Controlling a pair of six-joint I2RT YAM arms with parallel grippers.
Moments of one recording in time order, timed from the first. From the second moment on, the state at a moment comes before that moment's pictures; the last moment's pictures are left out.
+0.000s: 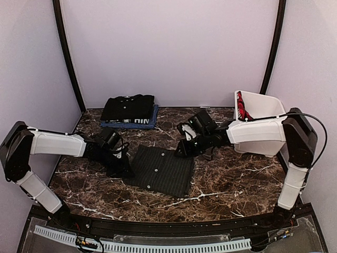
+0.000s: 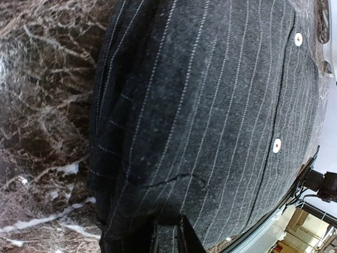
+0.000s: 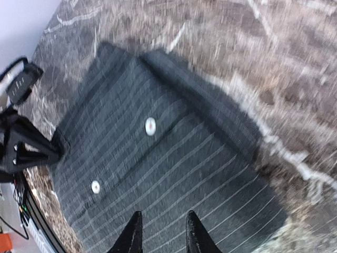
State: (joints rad) left arm -0.59 1.53 0.80 -0.41 0.41 -0.72; right arm 0.80 1.83 1.24 -0.27 -0.25 0.45
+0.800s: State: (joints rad) left arm -0.61 1.44 0.87 -0.53 0.35 -0.74; right arm 0.83 1.74 1.05 -0.28 -0.28 0.48
